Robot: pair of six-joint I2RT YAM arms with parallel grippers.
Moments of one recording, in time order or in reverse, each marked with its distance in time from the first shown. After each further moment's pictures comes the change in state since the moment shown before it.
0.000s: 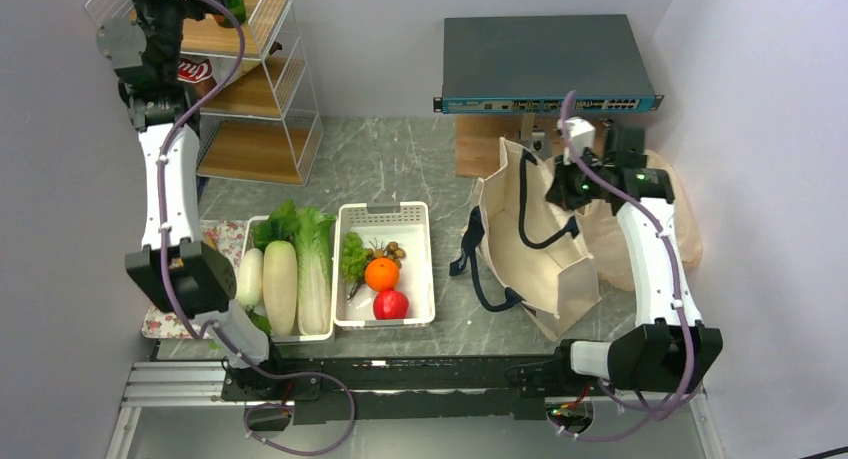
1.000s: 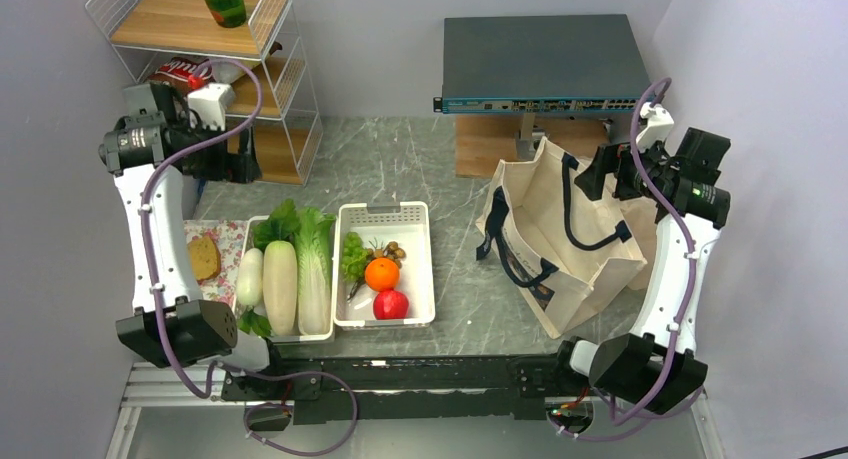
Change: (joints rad) left arm 0.058 -0.307 -0.163 -1.617 0.094 0.375; right arm -0.411 -0.063 0.071 0.044 -0.224 0.034
